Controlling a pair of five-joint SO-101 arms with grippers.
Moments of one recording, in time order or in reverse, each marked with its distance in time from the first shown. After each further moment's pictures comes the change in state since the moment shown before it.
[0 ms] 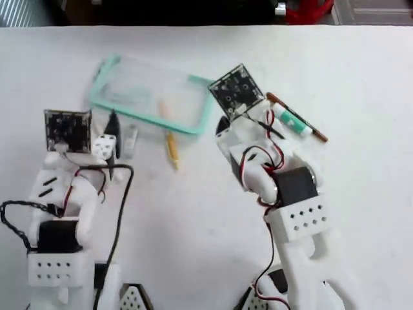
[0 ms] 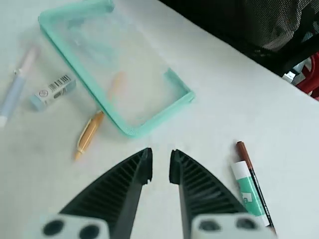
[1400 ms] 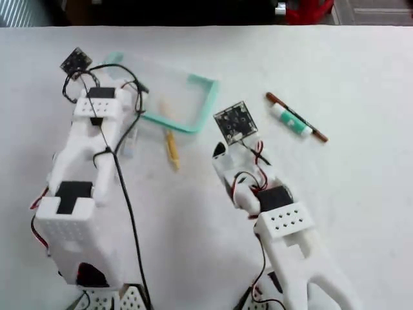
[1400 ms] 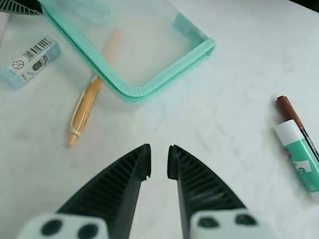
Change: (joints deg) left arm 1.8 88.5 -58.7 6.9 56.4; right arm 0.0 0.0 28.7 -27.8 -7.6
